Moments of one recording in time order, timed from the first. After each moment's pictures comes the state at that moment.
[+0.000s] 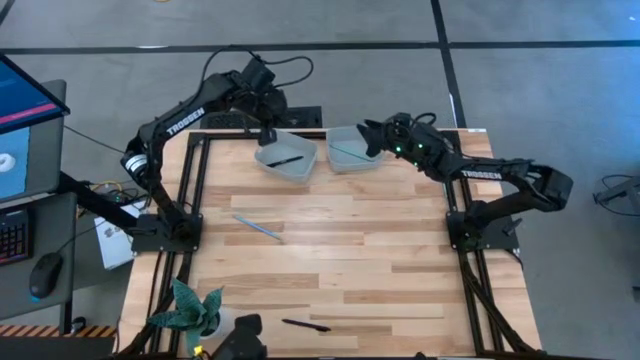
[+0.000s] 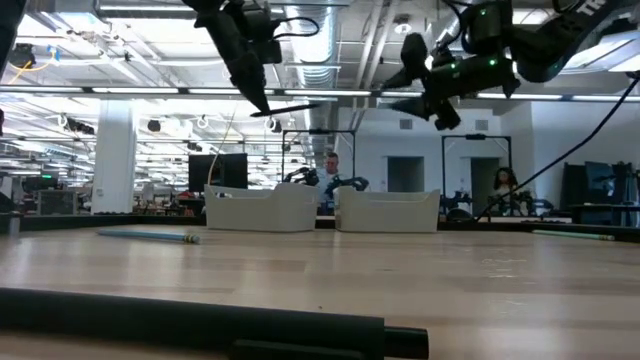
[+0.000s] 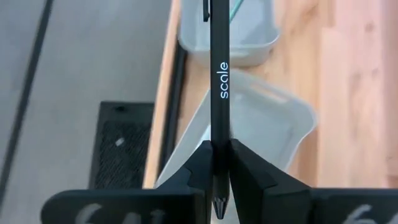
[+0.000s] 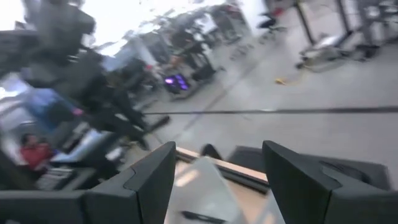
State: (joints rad) left arm 0.78 1.69 1.71 -1.01 0.21 0.63; right arm -0.56 1.31 0.61 0.70 0.03 0.49
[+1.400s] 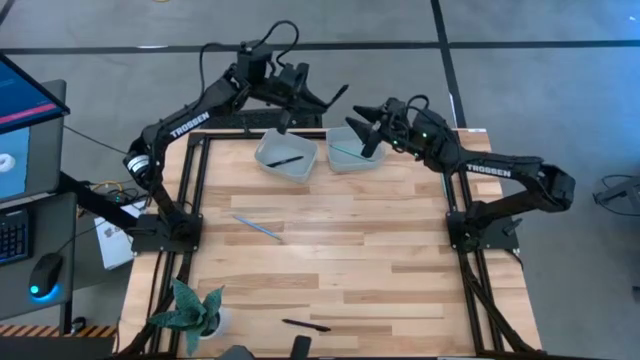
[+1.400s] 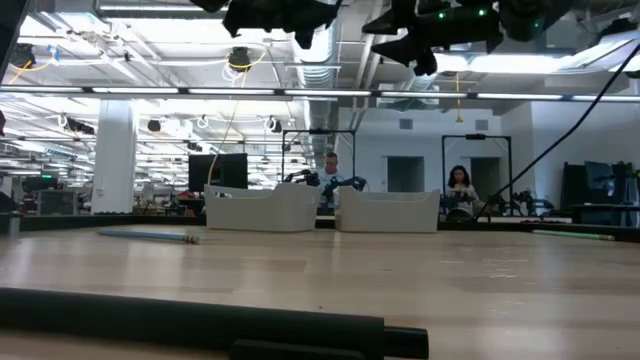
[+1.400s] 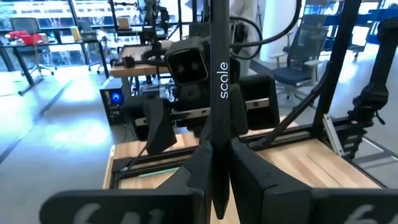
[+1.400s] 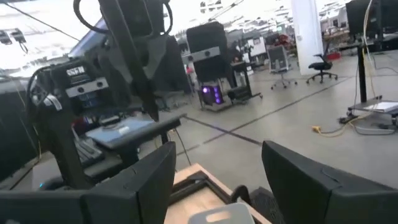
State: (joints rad) left arm 0.71 1.70 1.71 -0.20 0.95 0.23; right arm -0.48 1.28 0.87 0.53 -0.05 0.21
